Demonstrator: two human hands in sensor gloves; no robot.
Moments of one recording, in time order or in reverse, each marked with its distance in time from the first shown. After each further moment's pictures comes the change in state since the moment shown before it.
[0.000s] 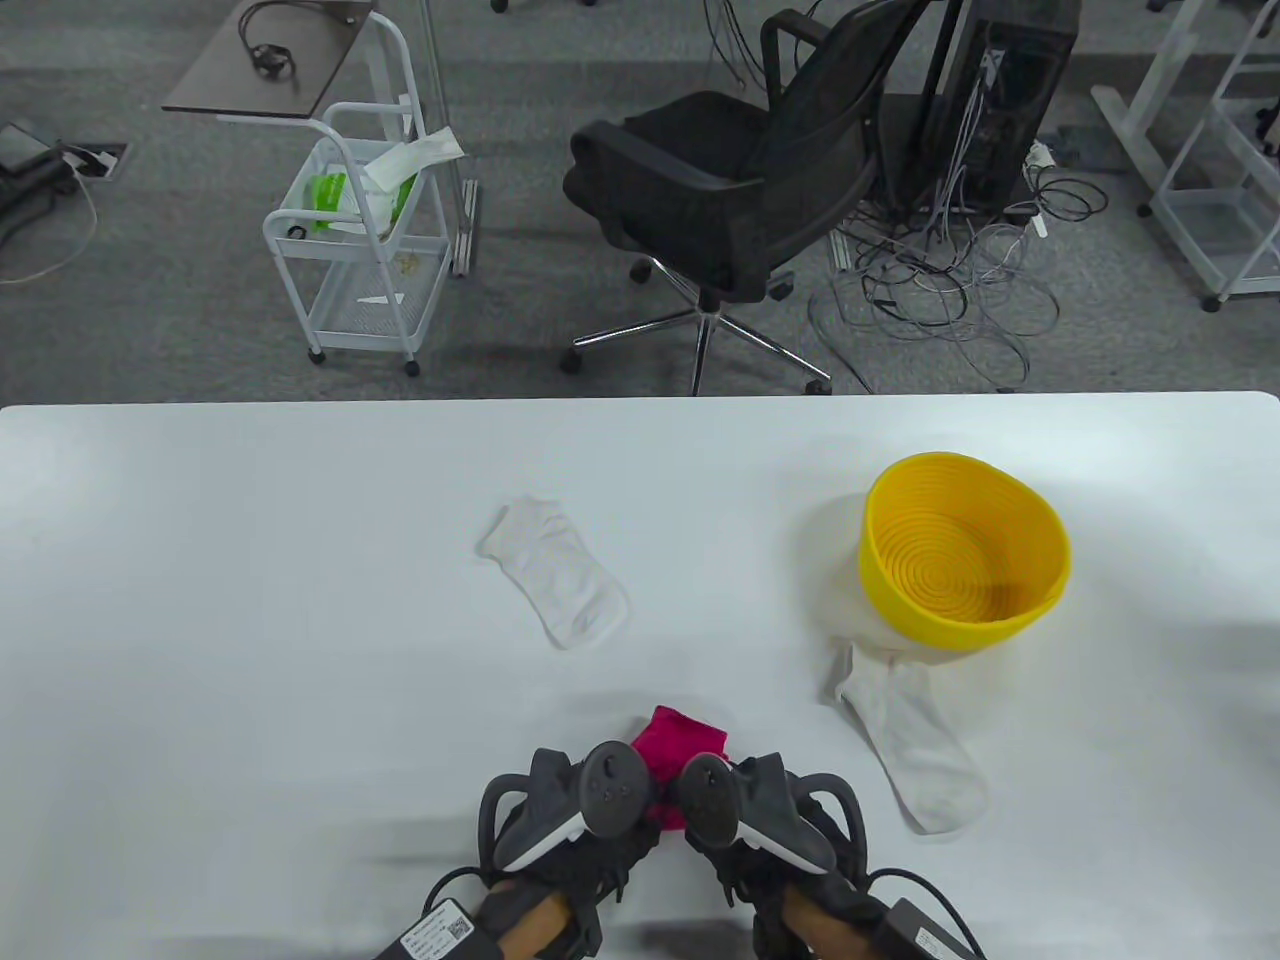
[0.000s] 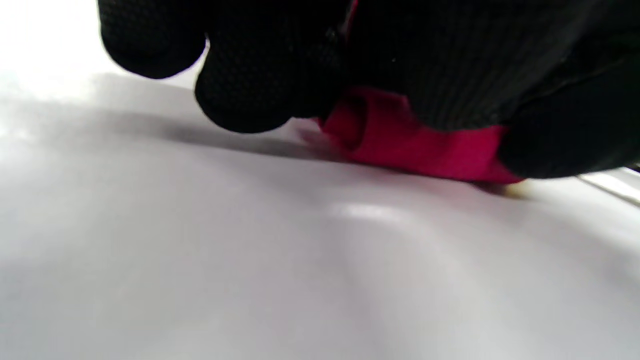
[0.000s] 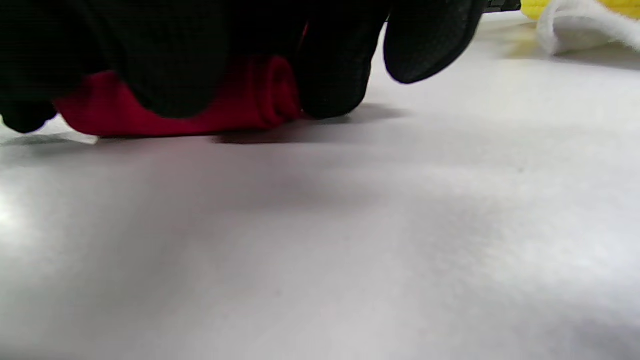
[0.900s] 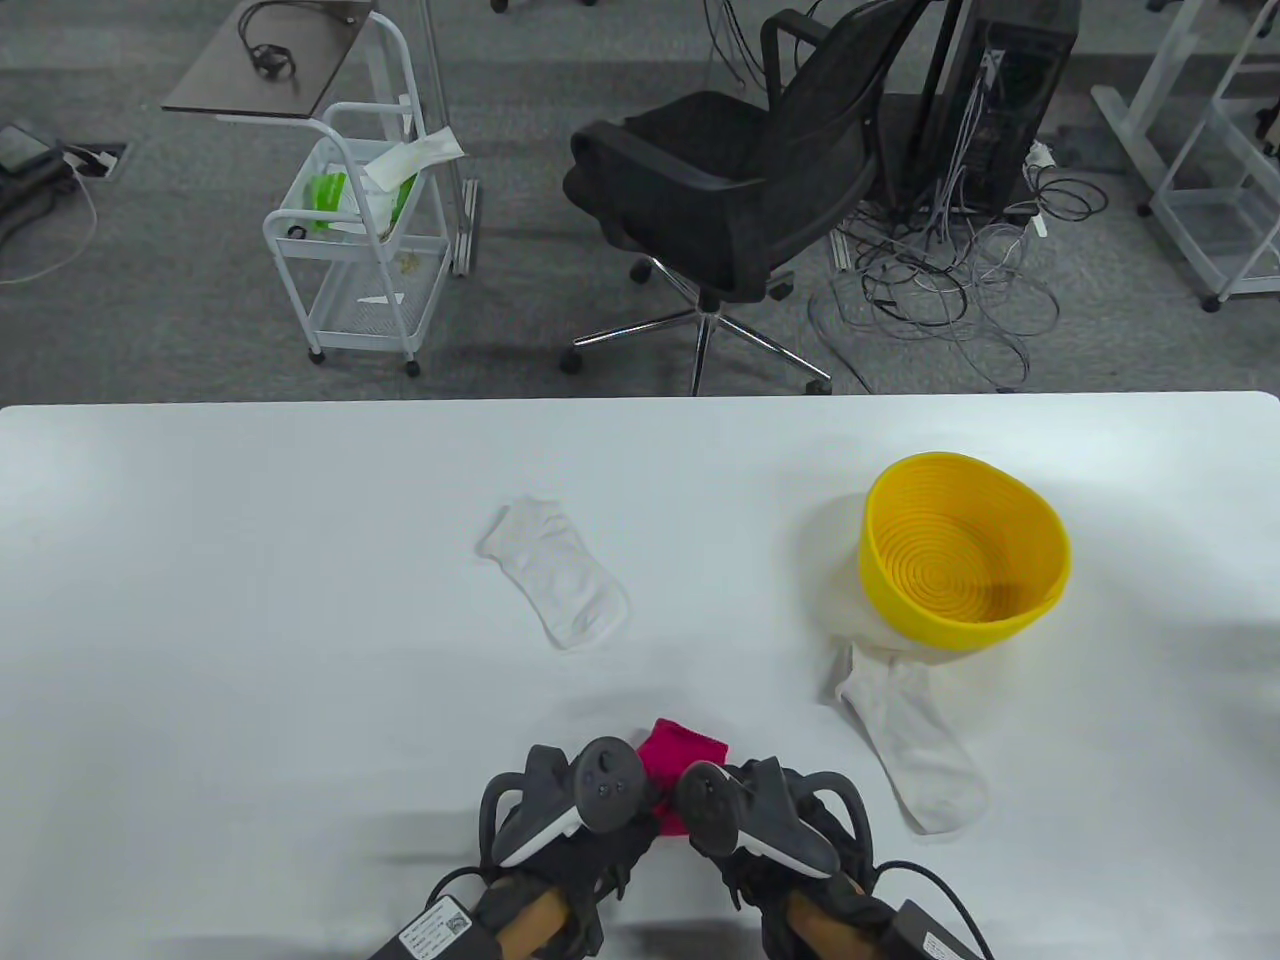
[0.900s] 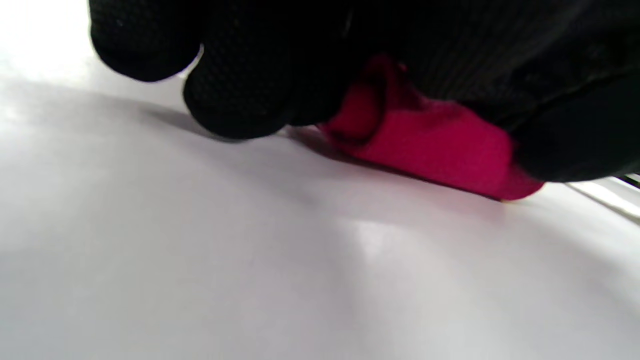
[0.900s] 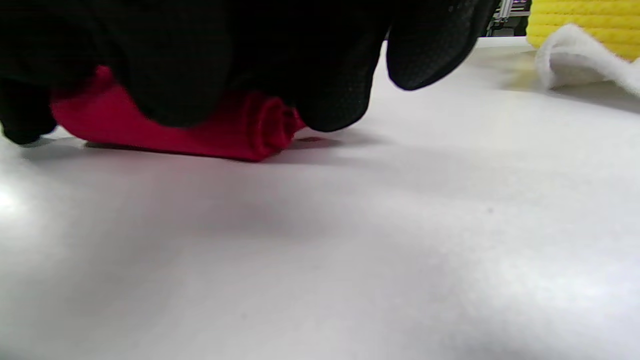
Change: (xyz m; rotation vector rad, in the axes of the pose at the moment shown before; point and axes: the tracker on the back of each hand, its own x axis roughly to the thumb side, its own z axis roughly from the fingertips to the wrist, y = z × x) left_hand -0.004 0.005 0.001 -0.002 -0.003 0.071; right_hand 0.000 -0.007 0.004 -0.024 -0.025 0.047
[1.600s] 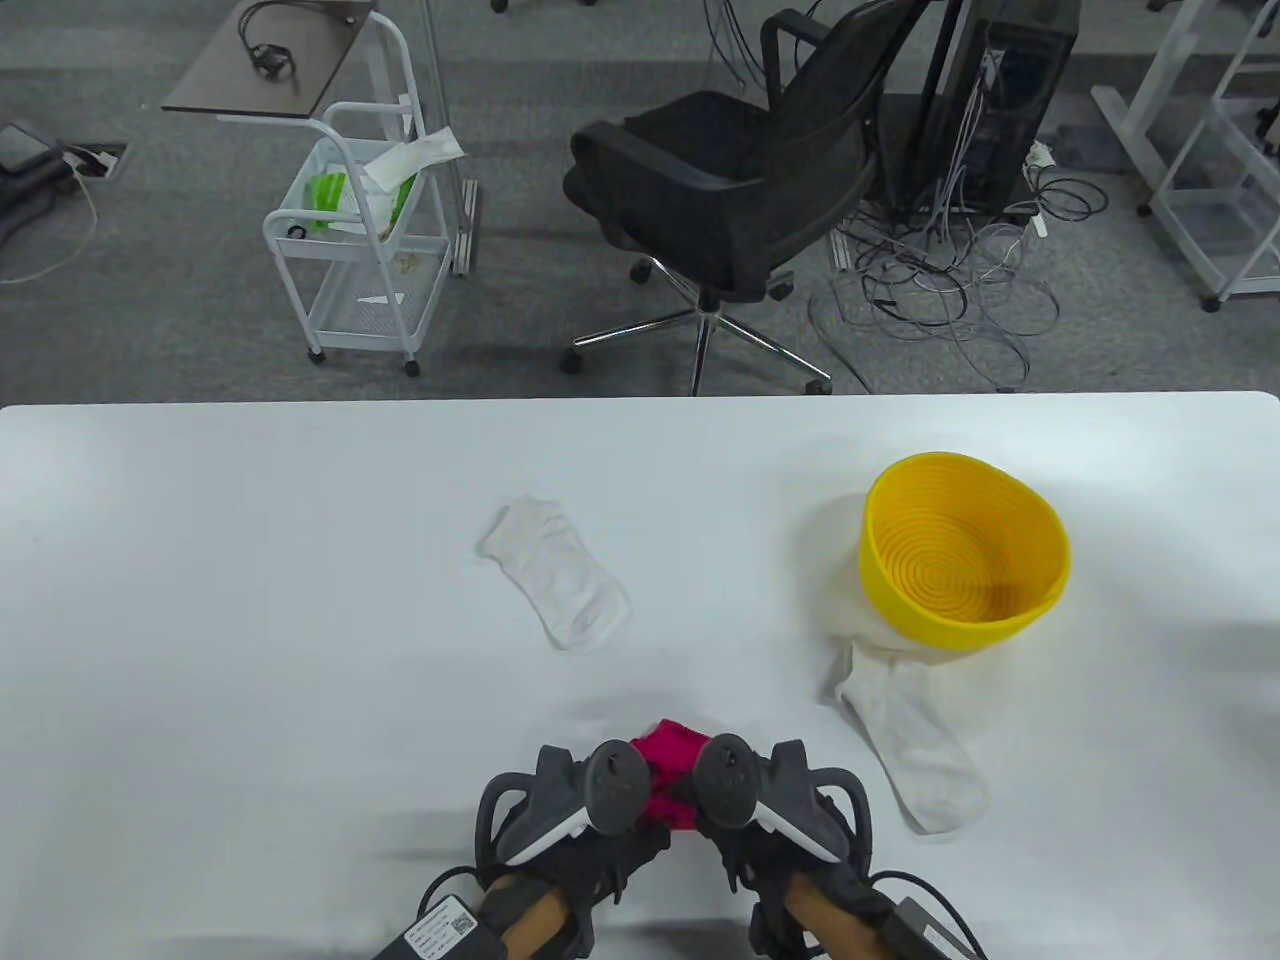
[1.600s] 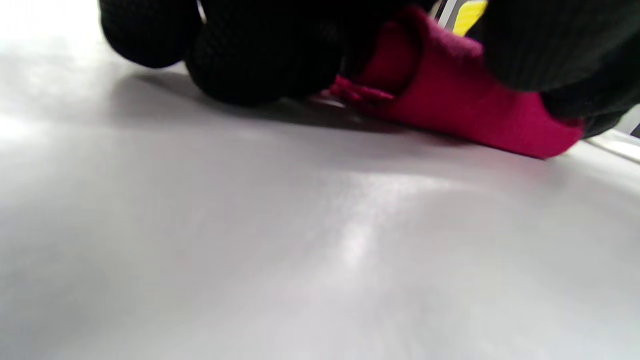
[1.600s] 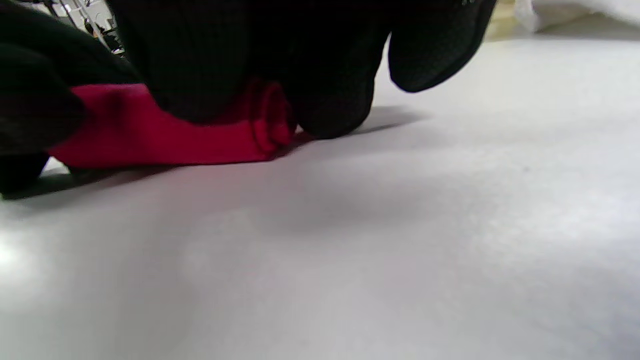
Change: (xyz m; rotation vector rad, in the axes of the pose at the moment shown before) left_hand 0.000 -0.010 -0.005 -0.017 0.011 -0.096; right_hand -0.013 0.002 -0.008 0.039 0.089 -0.187
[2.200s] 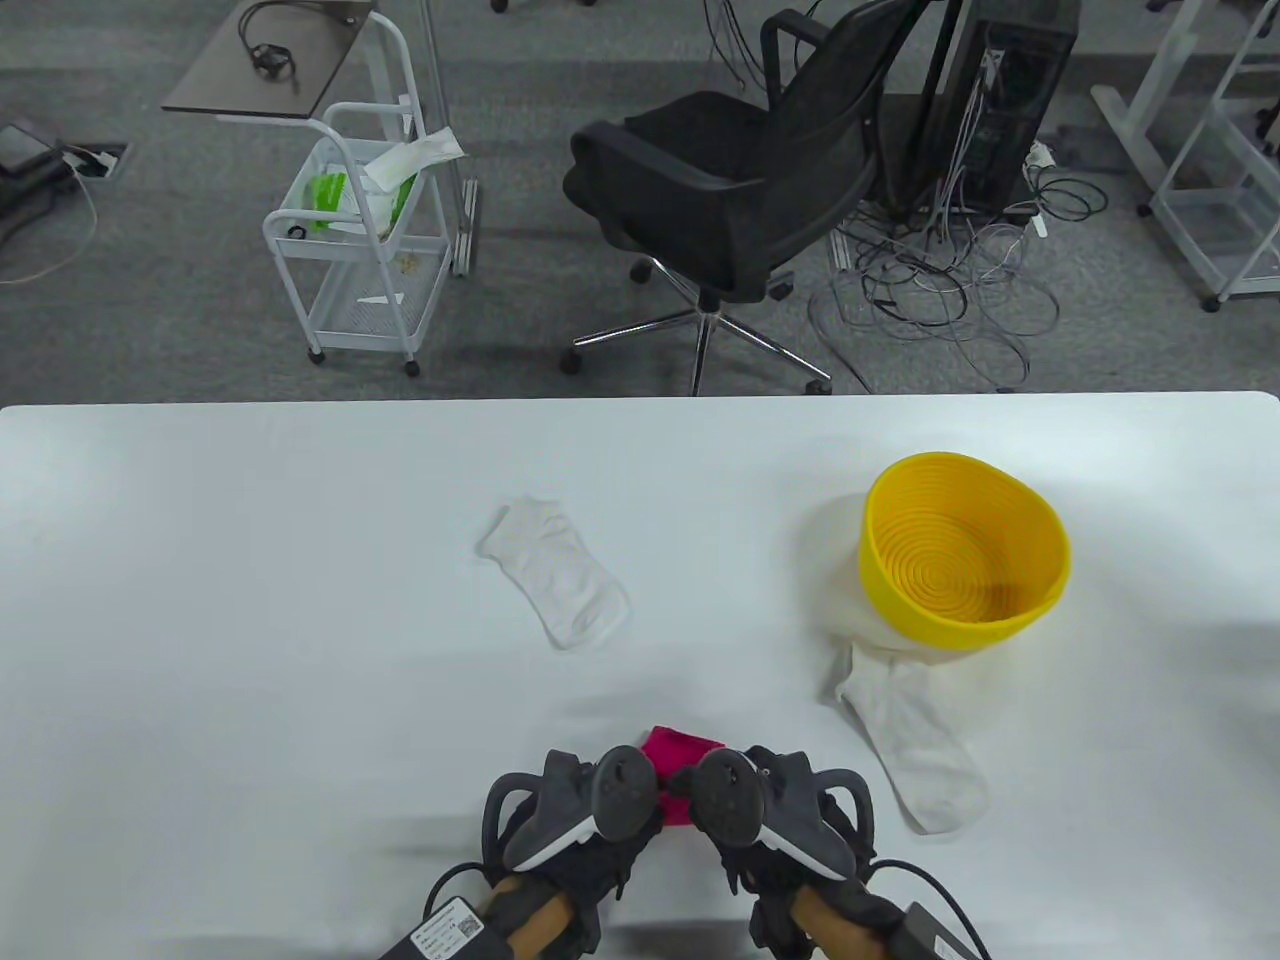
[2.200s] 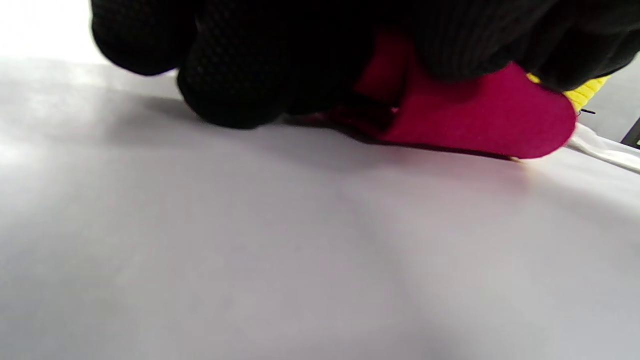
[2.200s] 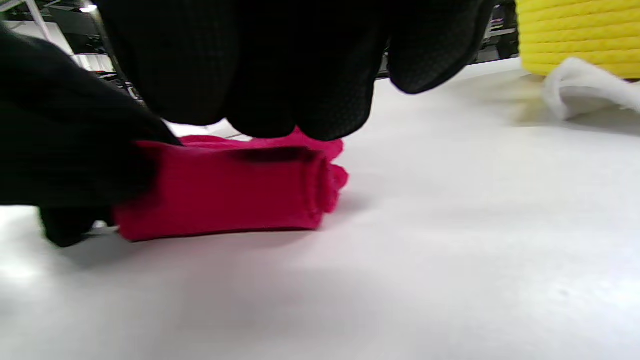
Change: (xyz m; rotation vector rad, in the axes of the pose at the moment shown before) left_hand 0.004 0.000 0.000 0.039 -0.008 -0.019; right_hand 0.015 -0.019 0.019 -0.142 -0.119 0.053
